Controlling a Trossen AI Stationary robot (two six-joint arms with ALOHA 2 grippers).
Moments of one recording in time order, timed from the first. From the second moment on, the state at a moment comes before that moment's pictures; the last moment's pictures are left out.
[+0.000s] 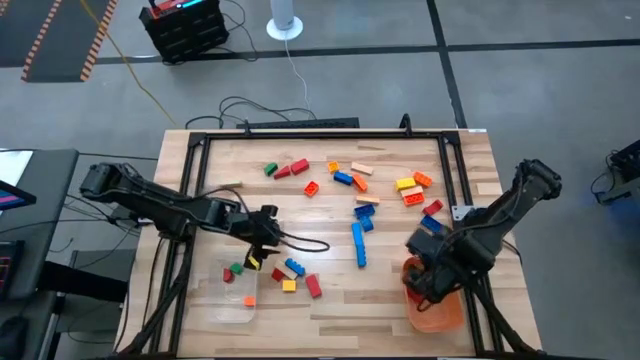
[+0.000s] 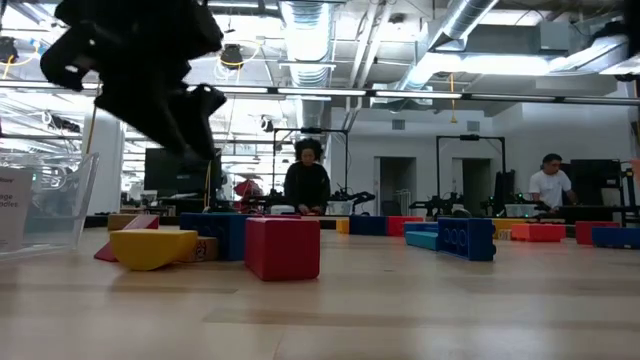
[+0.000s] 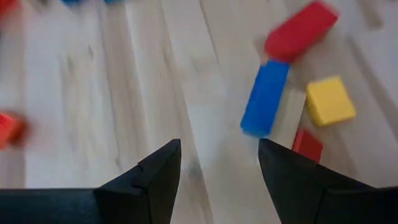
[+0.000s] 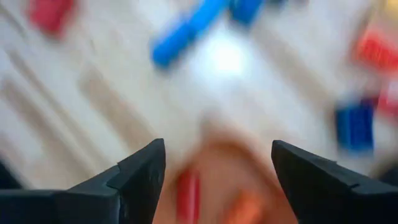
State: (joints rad) left arm -0.19 1.31 0.77 -0.34 -0.07 0.11; right arm 0.70 1.41 1.28 -1.33 0.41 1.39
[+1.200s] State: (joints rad) left arm -0.21 1.70 0.94 -0.27 0.06 0.18; right arm 0.39 1.51 1.28 -0.94 0.54 0.64
